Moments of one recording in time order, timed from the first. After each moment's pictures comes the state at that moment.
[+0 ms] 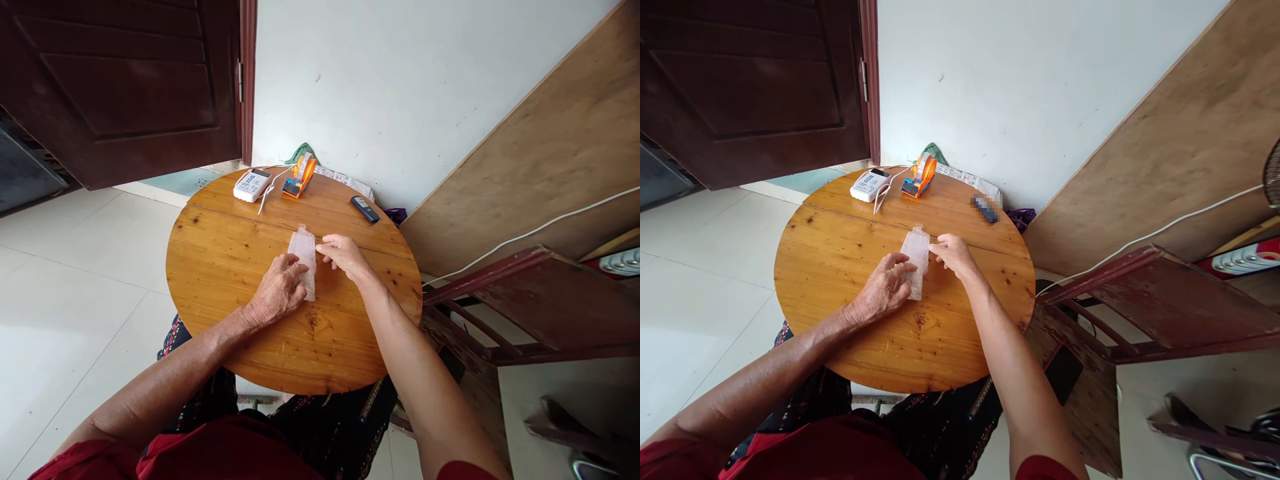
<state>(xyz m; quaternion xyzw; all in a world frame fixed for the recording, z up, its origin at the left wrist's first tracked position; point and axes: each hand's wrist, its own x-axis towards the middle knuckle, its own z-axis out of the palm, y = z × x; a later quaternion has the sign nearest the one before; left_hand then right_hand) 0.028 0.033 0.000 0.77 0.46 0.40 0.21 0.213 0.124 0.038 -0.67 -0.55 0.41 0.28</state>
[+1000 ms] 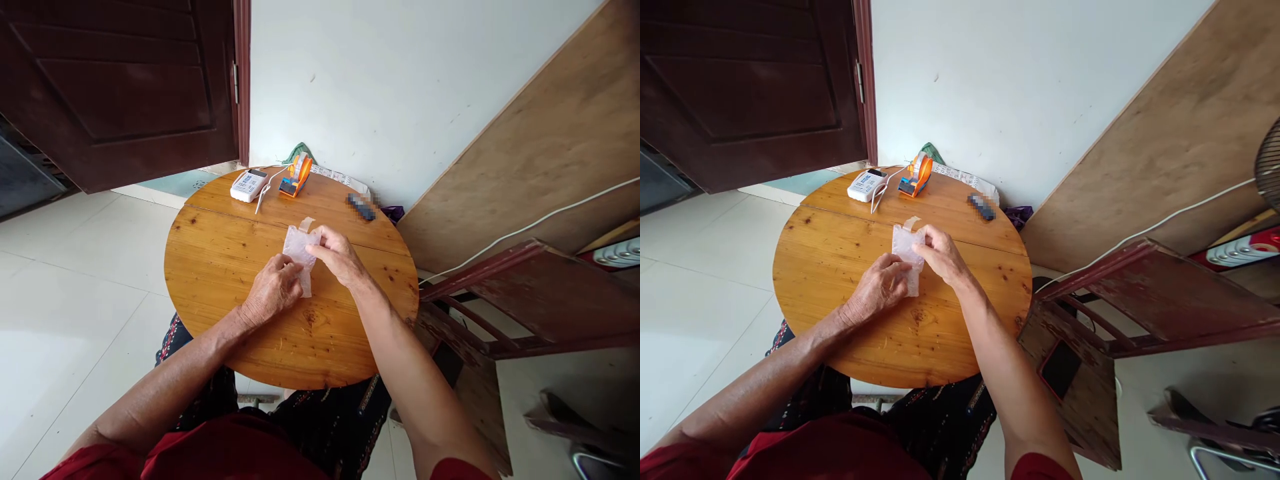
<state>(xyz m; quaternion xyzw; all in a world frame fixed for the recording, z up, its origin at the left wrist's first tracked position) 0.027 0.027 0.014 0.77 0.49 0.36 0.17 0.192 0.092 0.063 -0.44 -0.66 0.46 0.39</state>
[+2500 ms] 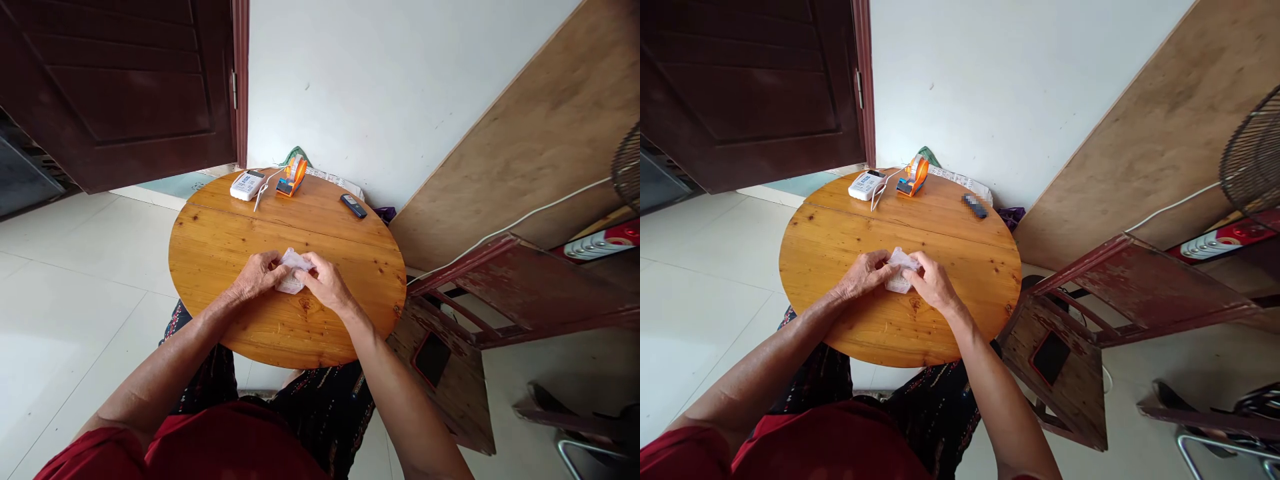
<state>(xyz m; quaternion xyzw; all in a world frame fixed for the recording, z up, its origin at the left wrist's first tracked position) -0.003 0.035 0.024 0.70 0.49 0.35 0.39 0.193 0.031 0.033 -0.47 -0.75 0.30 0.35</state>
